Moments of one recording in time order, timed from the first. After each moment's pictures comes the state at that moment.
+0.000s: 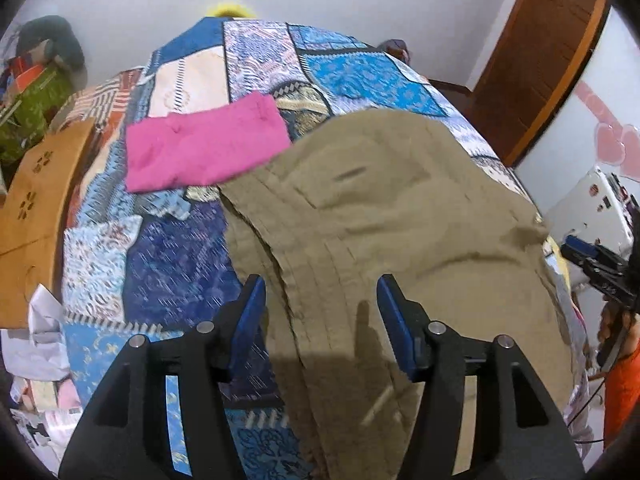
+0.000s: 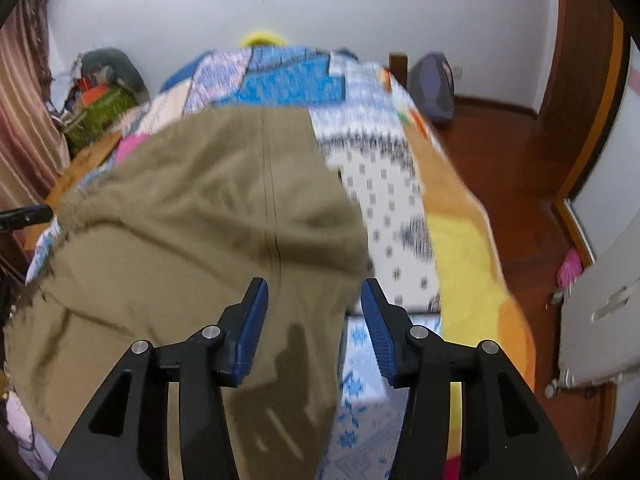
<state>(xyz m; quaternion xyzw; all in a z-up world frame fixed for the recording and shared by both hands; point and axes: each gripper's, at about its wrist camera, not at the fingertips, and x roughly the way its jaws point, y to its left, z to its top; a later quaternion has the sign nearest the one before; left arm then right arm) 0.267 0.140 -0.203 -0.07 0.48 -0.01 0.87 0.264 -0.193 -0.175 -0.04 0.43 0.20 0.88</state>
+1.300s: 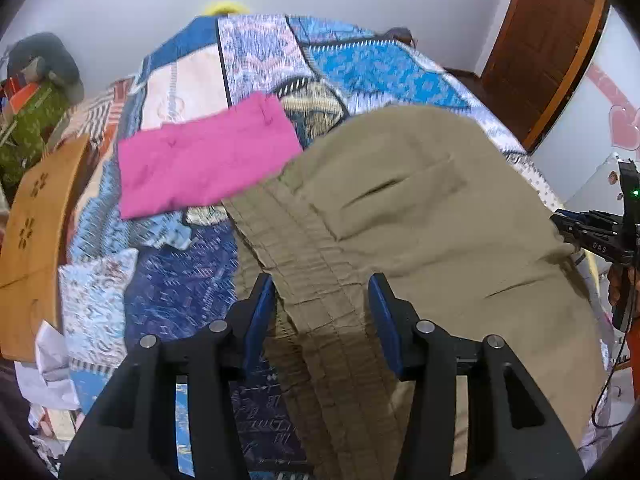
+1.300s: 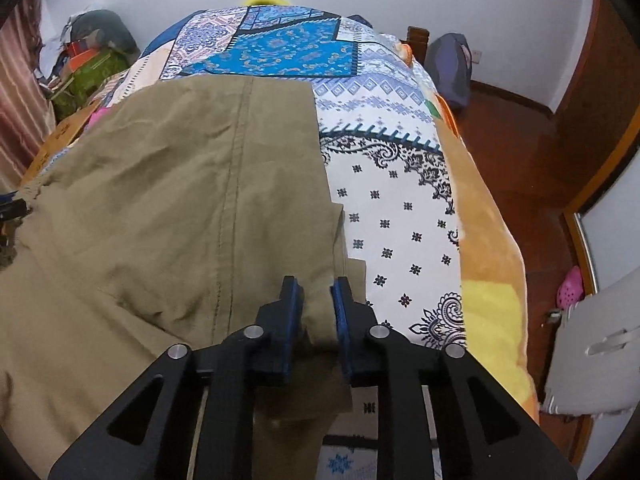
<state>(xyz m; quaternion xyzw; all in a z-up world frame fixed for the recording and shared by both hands) 0.309 0.147 -0.219 -0.04 0.49 0.00 0.87 0.336 -0.162 -0.215 -0.09 0.49 0.21 0.84</state>
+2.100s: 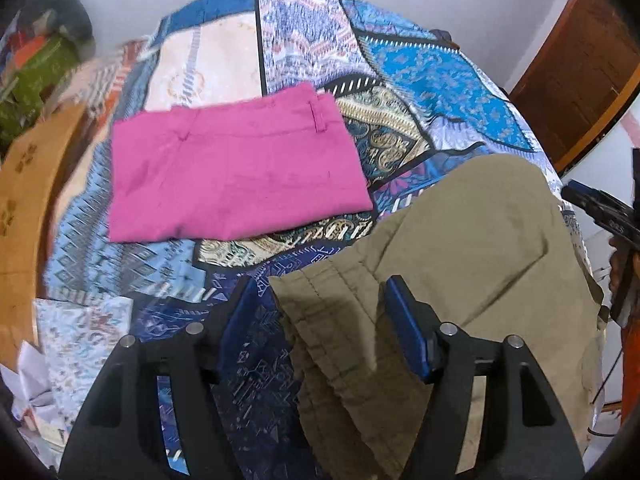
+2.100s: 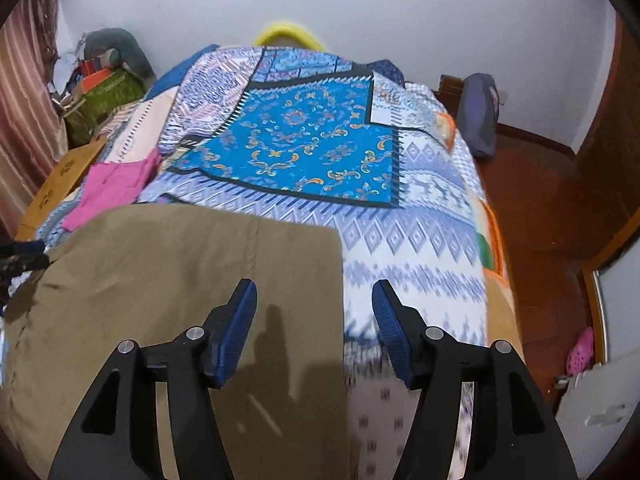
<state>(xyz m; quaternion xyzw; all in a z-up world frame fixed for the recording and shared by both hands) 0.399 0.210 -0.264 -0.11 0.52 0.02 0.84 0.462 -0.098 -0.207 -0.08 0.45 0.25 0.85</state>
